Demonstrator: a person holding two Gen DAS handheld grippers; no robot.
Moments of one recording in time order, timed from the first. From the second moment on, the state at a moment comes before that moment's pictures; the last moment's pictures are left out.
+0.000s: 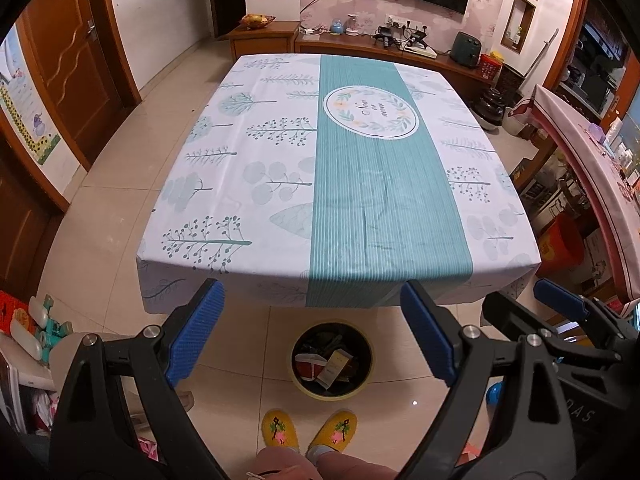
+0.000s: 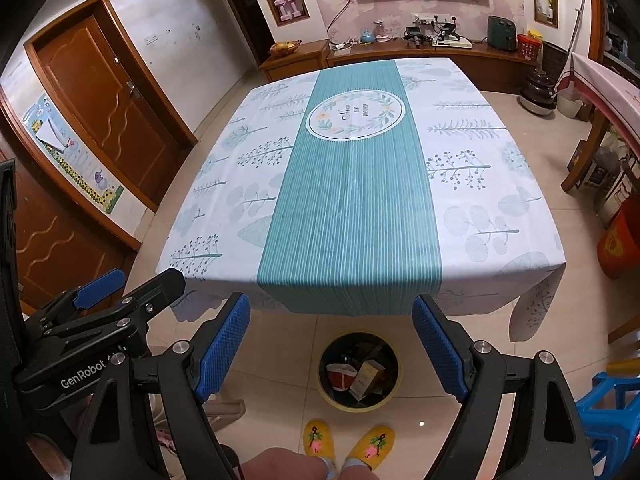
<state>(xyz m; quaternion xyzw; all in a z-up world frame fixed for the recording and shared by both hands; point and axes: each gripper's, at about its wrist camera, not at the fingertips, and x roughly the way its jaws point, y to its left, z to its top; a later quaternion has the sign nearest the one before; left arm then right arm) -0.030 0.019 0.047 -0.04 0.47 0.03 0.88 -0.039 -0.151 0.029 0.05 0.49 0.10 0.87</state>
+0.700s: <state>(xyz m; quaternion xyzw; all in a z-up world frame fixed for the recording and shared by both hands) -0.029 0.018 0.047 -0.04 0.47 0.03 0.88 -0.038 -0.151 0.025 0.05 0.49 0.11 0.86</state>
